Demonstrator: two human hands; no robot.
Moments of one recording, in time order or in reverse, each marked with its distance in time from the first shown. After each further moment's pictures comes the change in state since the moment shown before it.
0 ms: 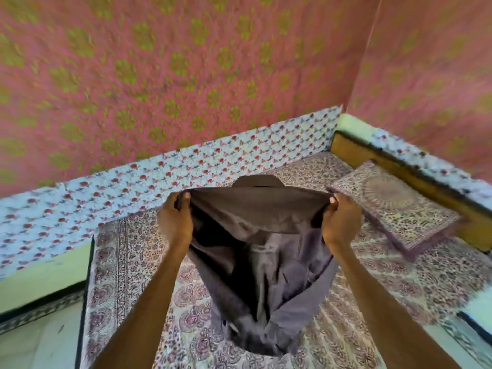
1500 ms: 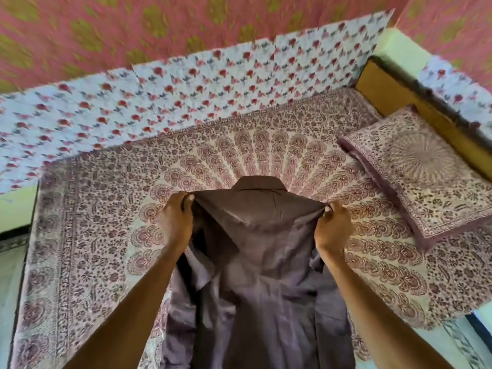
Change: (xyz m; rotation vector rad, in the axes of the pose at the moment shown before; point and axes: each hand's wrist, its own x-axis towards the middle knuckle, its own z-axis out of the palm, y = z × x) left_hand -0.014 -0.160 0.244 0.444 -0.285 -0.030; right_hand 0.043 0.179 0.222 -0.036 -0.303 0.159
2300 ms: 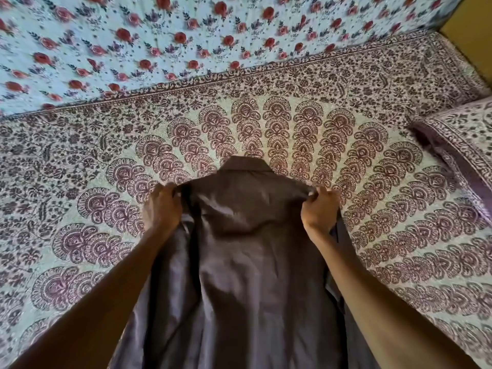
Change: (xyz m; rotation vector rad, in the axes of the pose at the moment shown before) left_hand 0.221 -0.133 0.308 0.343 -0.195 -0.114; right_hand 0.178 0.047 0.391 -0.128 -0.219 0.040
